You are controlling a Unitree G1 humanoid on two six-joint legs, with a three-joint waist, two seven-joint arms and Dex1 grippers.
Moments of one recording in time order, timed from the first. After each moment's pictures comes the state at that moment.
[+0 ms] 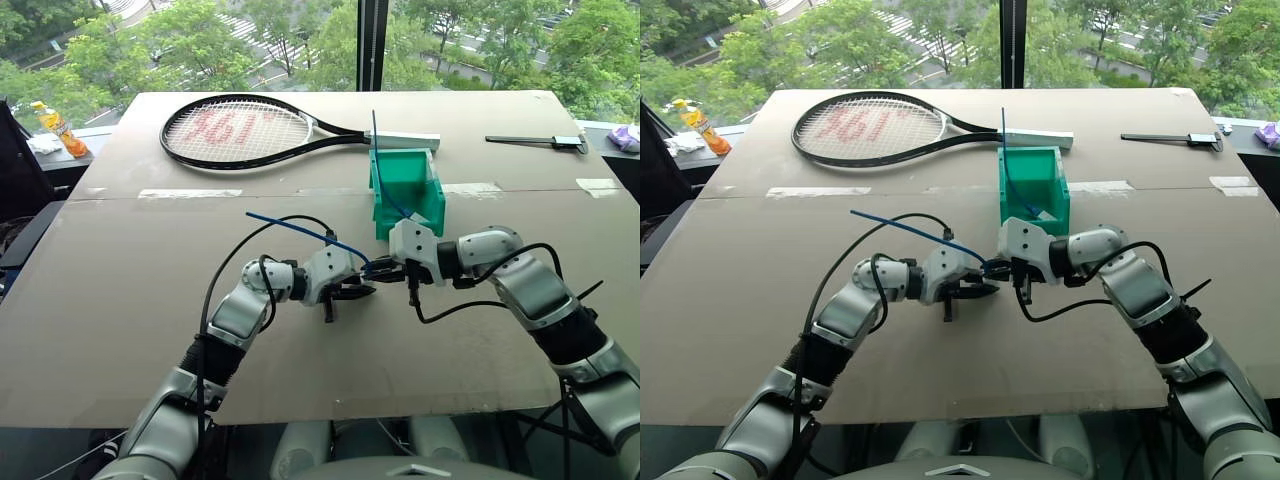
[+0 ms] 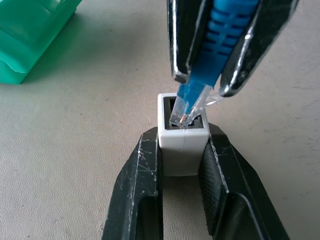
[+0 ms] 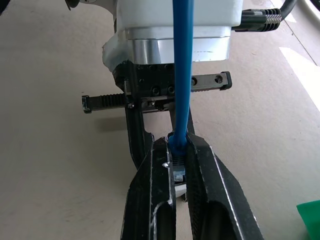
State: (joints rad) left arm -0.45 0.45 -0.32 0.16 -0.11 0.16 -1.06; right arm -0.62 -0.53 0.43 -0.05 0.20 0.37 1.11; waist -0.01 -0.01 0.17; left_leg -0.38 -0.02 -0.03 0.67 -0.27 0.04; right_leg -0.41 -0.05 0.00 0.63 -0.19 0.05
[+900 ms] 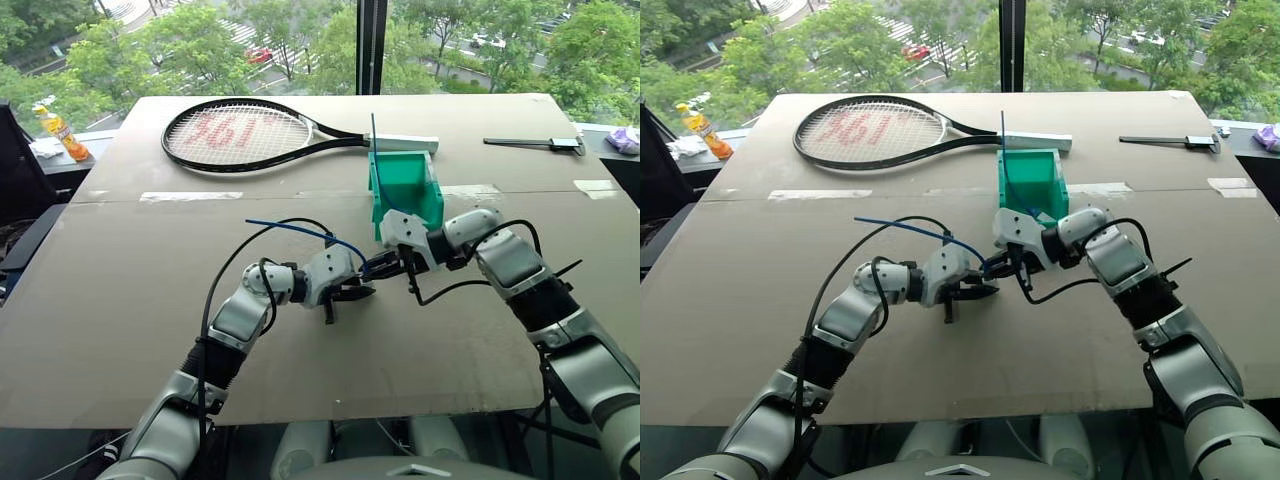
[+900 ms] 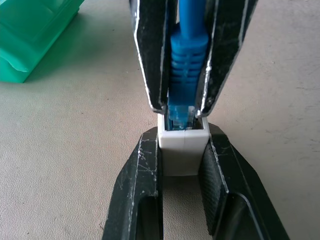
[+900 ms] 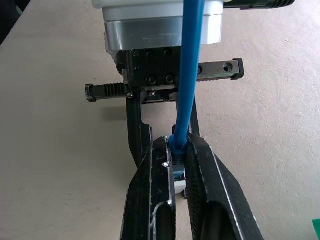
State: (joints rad) left arm -0.43 0.44 -0.32 0.16 -0.10 0.15 -1.05; right arm -0.77 -0.45 0.45 0.21 0.12 0.31 1.31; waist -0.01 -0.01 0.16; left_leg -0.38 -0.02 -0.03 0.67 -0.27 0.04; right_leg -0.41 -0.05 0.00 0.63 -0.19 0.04
